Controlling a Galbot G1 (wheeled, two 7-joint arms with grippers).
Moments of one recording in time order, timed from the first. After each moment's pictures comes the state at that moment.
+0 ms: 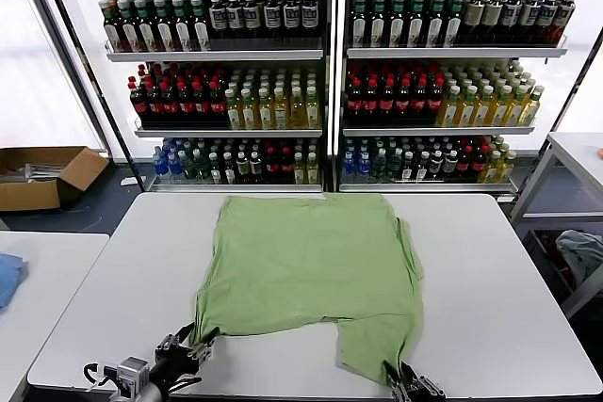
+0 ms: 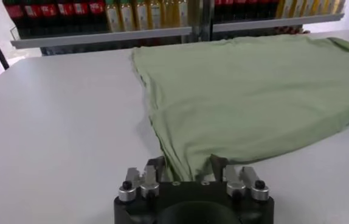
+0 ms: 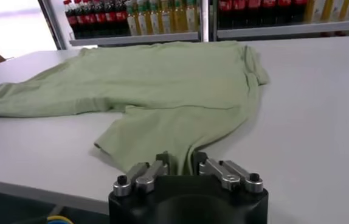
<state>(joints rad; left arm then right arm) 1.64 -1.13 -0.57 -2.07 -0.34 0.51 0.08 -1.88 1.33 0.54 2.18 0.22 -0.28 -0.14</state>
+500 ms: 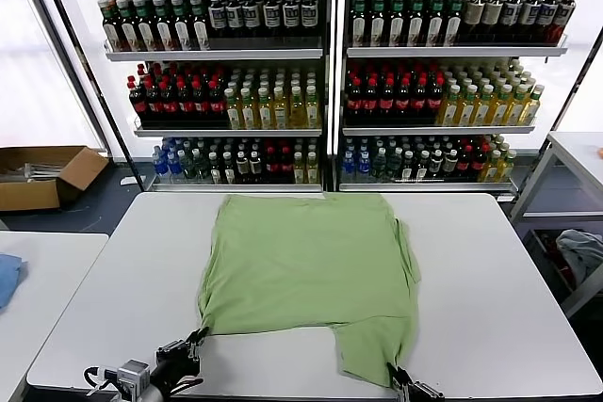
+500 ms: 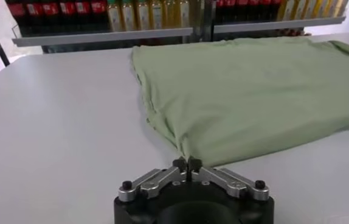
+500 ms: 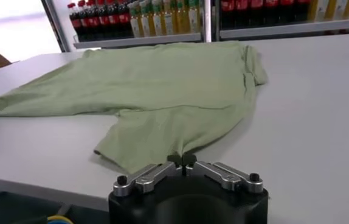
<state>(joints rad) 1.67 -1.15 -0.57 -2.10 -0.37 0.49 0.06 -1.96 1.36 0.59 2.23 0.22 -0.18 -0.20</state>
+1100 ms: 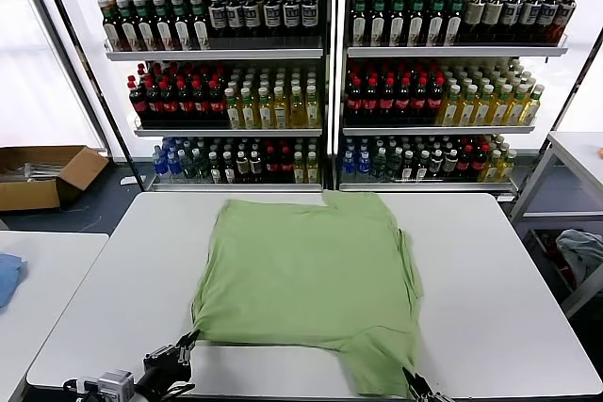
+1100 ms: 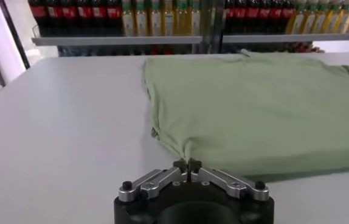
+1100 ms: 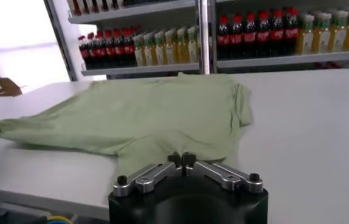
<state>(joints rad) 1.75 -1.23 -0.67 -2.23 -0.36 0.52 0.07 -2.14 1.39 0.69 2.34 0.29 -0.02 -0.29</state>
